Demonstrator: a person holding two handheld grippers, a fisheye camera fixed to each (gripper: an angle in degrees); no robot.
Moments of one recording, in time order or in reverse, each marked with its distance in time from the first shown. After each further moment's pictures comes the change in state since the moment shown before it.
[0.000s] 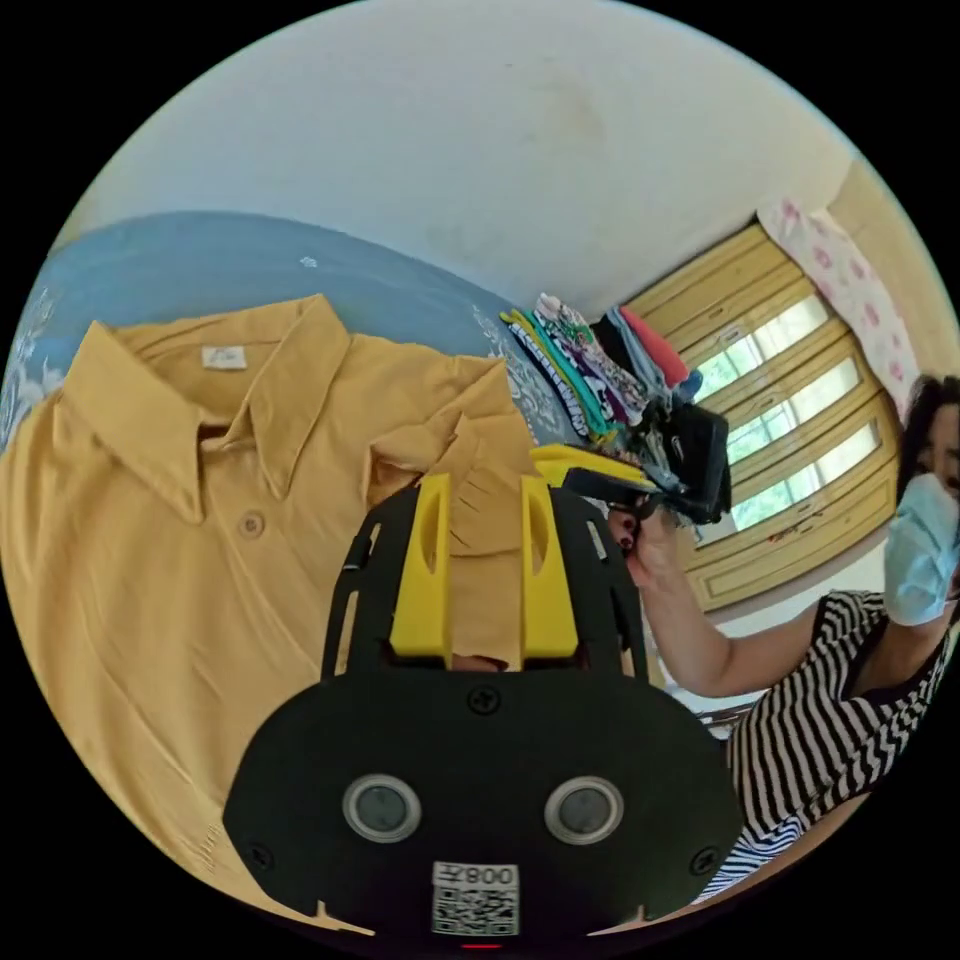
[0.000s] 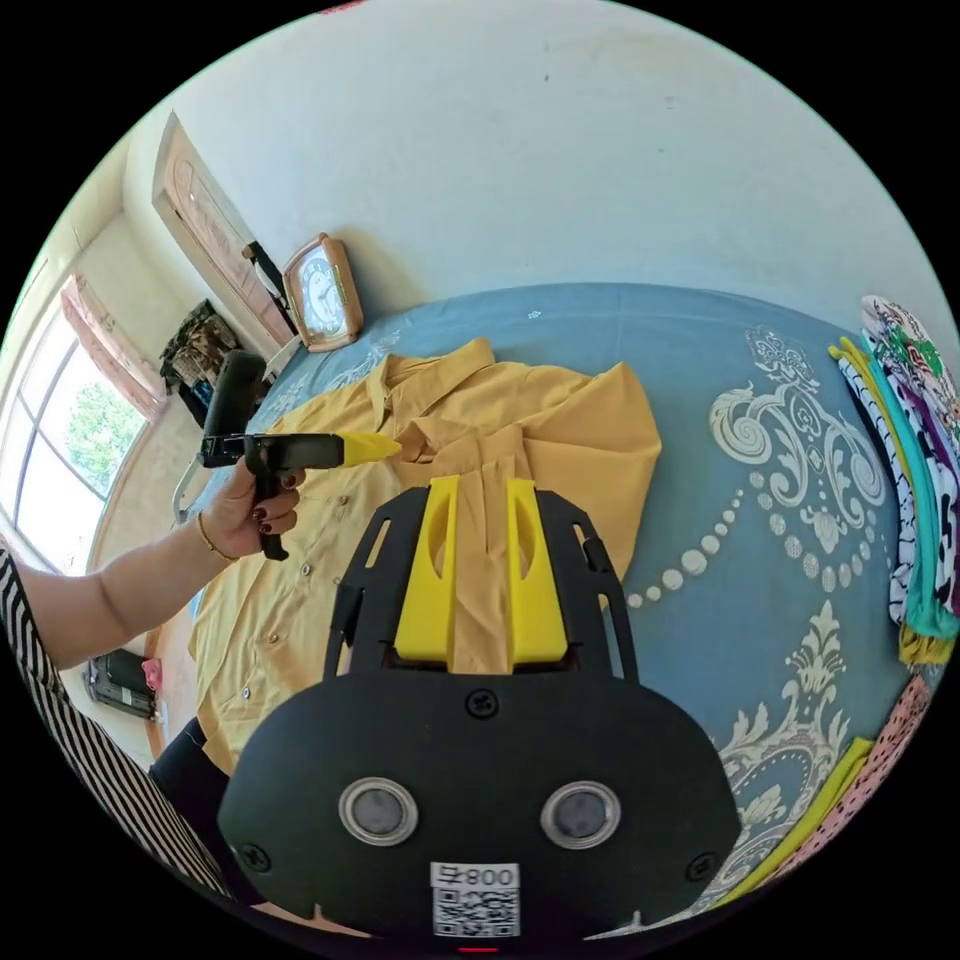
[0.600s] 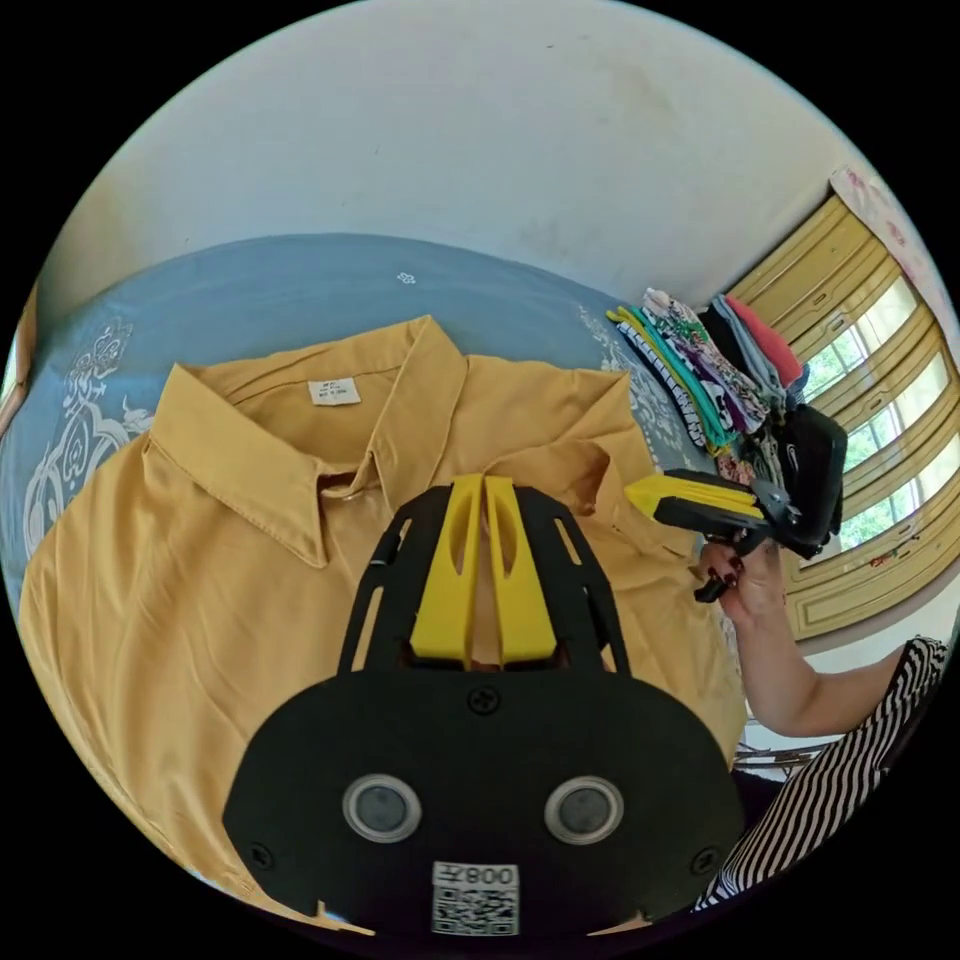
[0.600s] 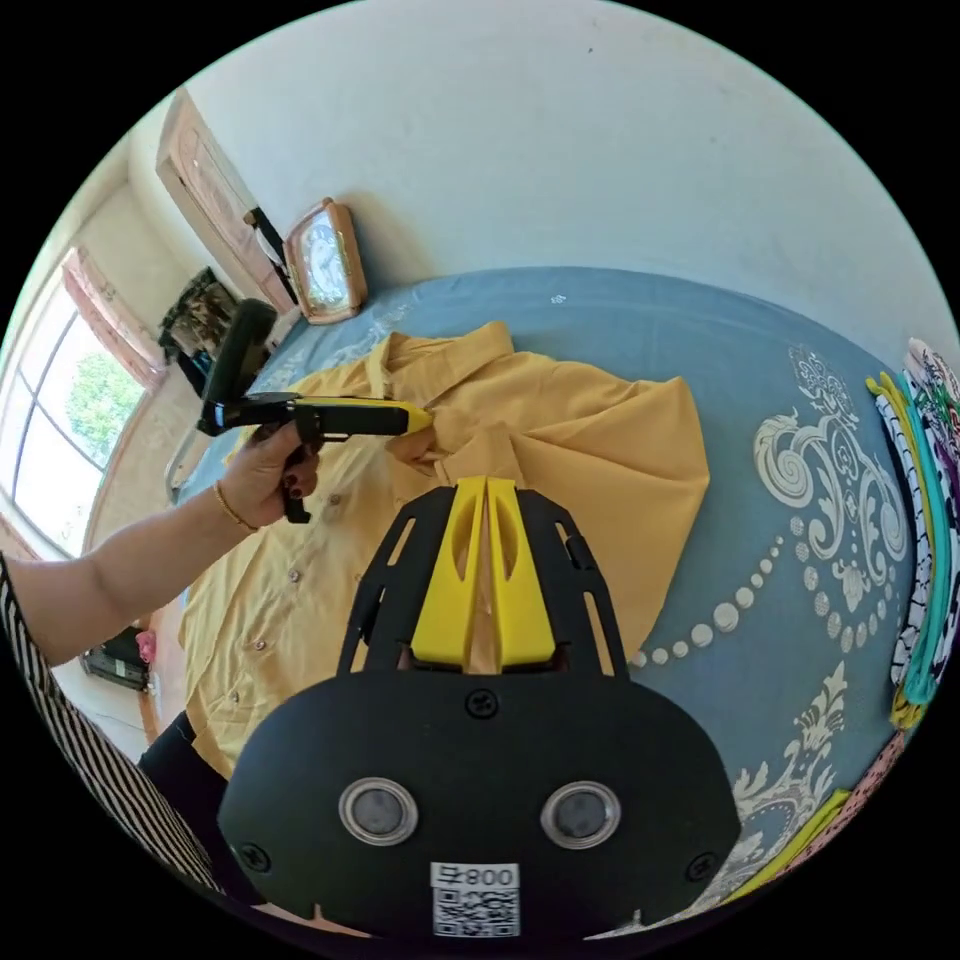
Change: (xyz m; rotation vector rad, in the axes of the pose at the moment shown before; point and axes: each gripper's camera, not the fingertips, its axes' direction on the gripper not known) left arm -0.053 0.004 -0.039 0.046 -0.234 -0.081; right arm -0.007 -0.032 0.081 -0.015 -0.114 -0.094
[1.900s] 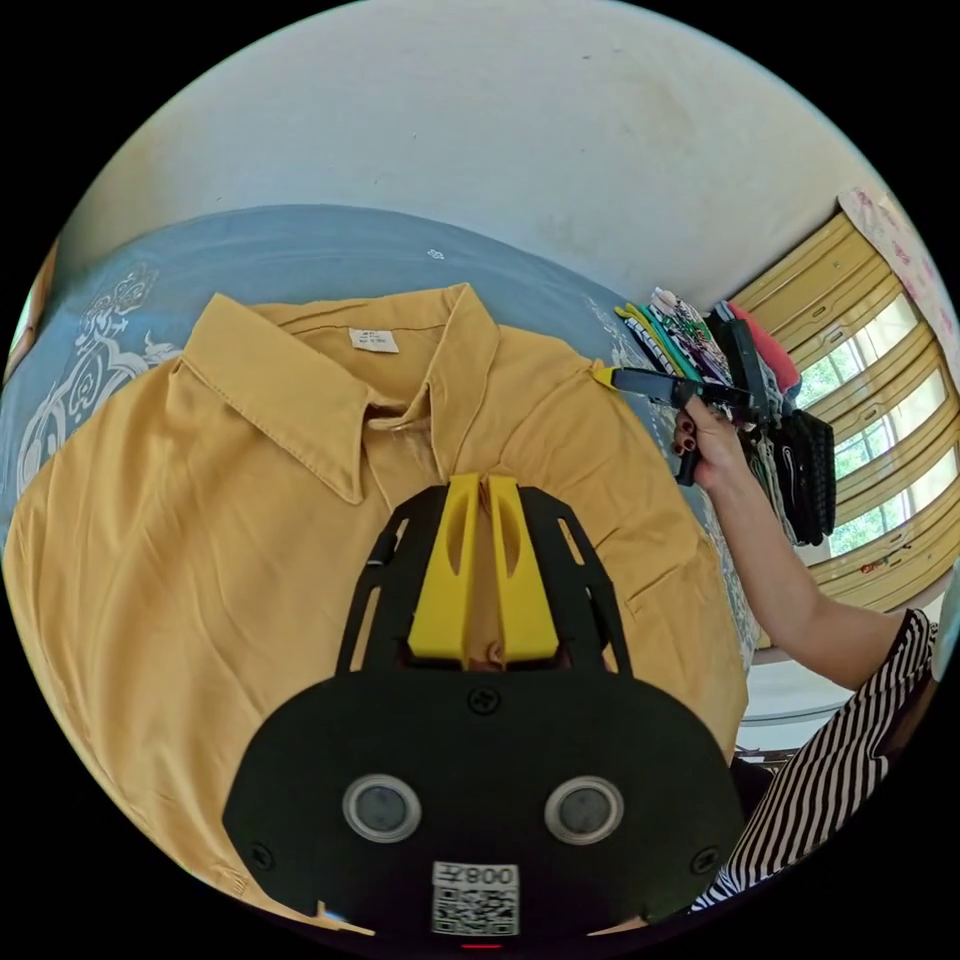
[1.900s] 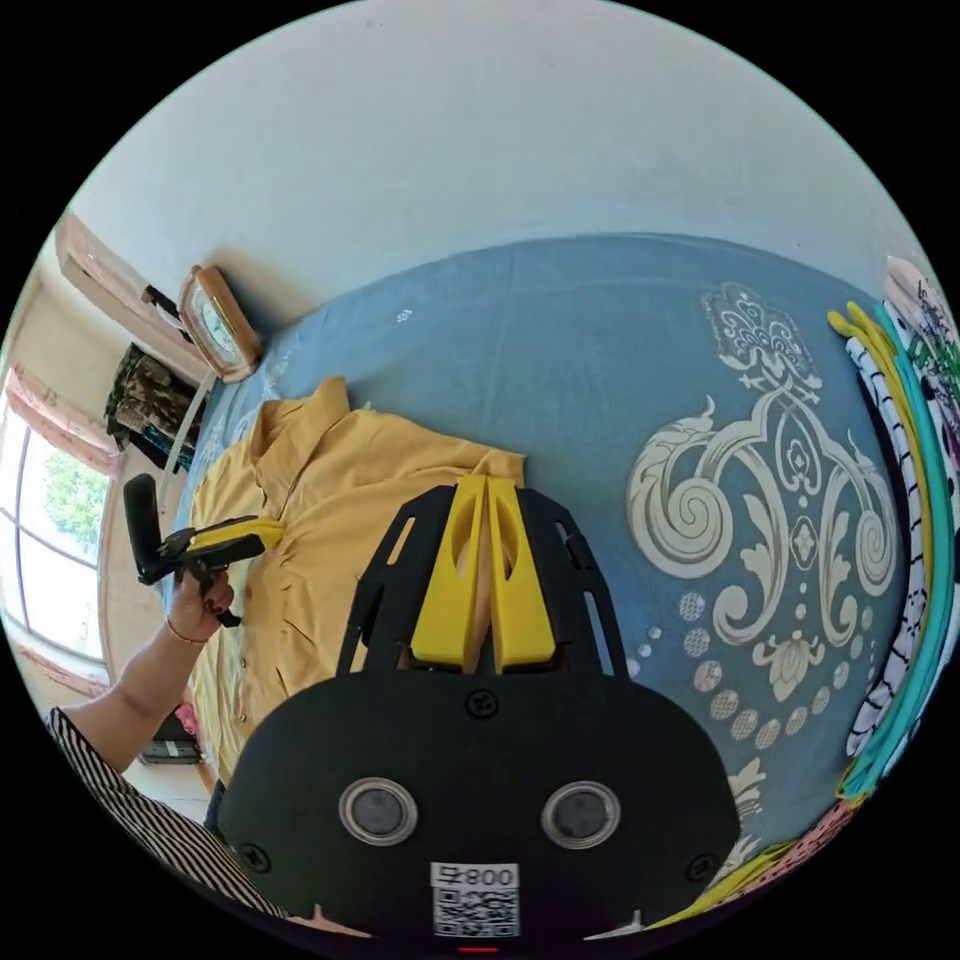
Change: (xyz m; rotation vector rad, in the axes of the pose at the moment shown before) left arm -0.053 0.072 -0.037 -0.045 -0.012 -0.040; right arm 0.206 -0.096 0.048 -0.084 0.112 0.288
